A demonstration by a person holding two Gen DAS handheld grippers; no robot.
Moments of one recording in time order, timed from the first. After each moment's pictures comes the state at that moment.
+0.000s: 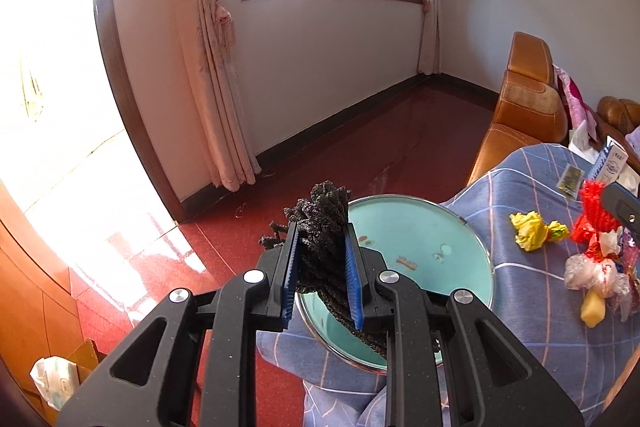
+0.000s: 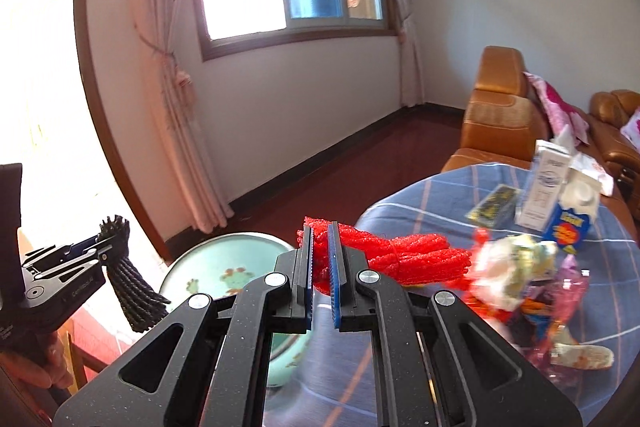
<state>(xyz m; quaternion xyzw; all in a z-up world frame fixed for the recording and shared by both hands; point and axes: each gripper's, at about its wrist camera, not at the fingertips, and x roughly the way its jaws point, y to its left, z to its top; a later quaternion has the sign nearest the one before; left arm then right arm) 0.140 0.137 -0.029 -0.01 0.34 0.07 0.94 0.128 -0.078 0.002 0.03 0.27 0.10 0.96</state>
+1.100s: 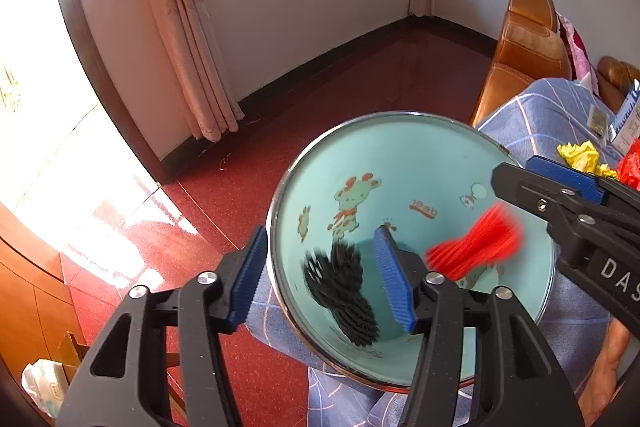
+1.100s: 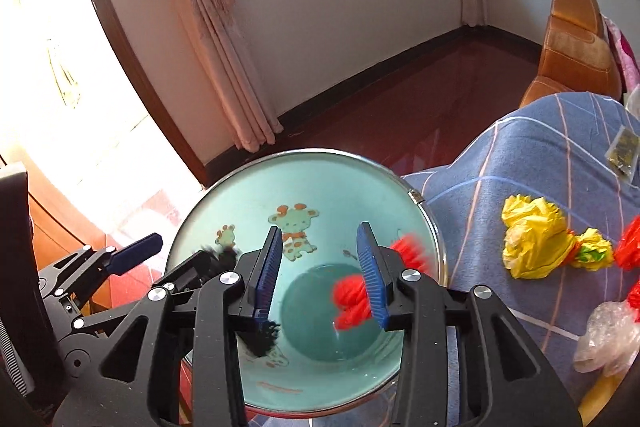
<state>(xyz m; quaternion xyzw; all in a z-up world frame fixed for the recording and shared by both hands) 0.188 0.143 -0.115 0.00 0.43 0.04 0.90 0.208 -0.006 -0.083 0.03 0.41 0.18 0.89</state>
